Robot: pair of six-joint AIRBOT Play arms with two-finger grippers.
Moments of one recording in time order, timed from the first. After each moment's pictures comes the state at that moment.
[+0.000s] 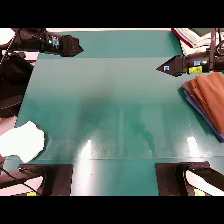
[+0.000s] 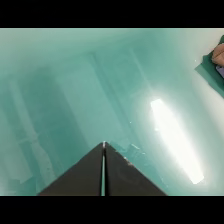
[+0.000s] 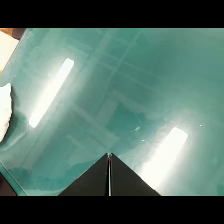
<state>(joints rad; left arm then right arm) -0.29 -1.29 1.69 1.11 -1.05 -1.48 0.01 -1.09 1.38 -0.76 1.31 1.24</state>
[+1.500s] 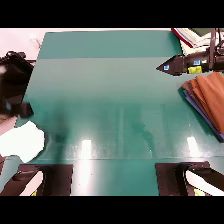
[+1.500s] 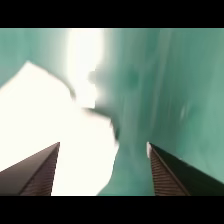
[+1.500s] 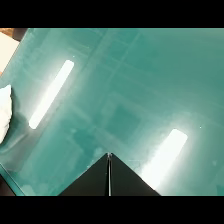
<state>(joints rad) 0.14 -0.78 0.95 1.58 -1.45 -1.50 0.01 -1.09 1.38 -0.76 1.30 1.24</state>
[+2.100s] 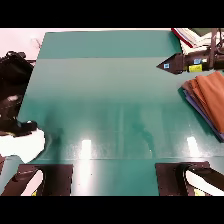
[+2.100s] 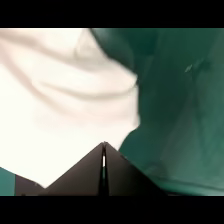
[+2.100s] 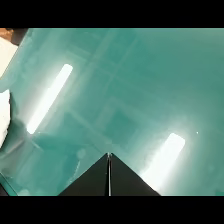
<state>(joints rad) 0.20 -0.75 0.78 1.58 -1.43 -1.60 0.01 -1.09 1.41 -0.76 1.28 1.24</state>
